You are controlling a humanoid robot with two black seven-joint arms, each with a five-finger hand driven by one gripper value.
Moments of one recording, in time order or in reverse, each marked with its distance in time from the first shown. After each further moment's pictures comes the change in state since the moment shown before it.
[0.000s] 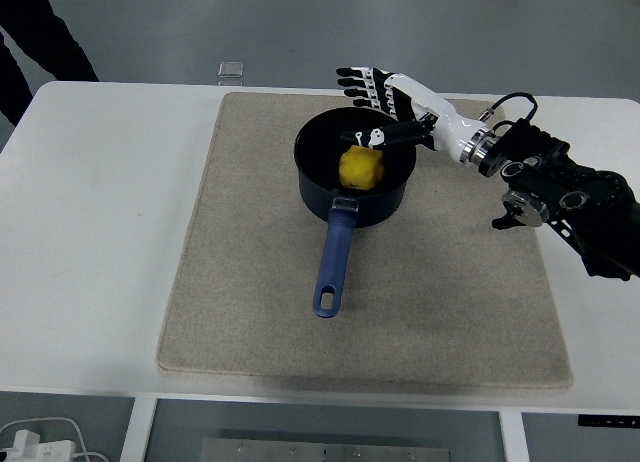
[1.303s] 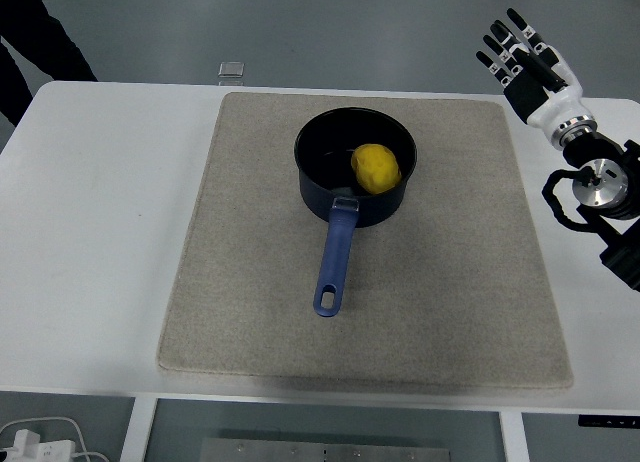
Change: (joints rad) left arm 0.001 0.000 0.001 0.000 0.000 0.000 0.000; right arm -0.167 -0.115 0.576 -0.017 0.554 0.051 -0.318
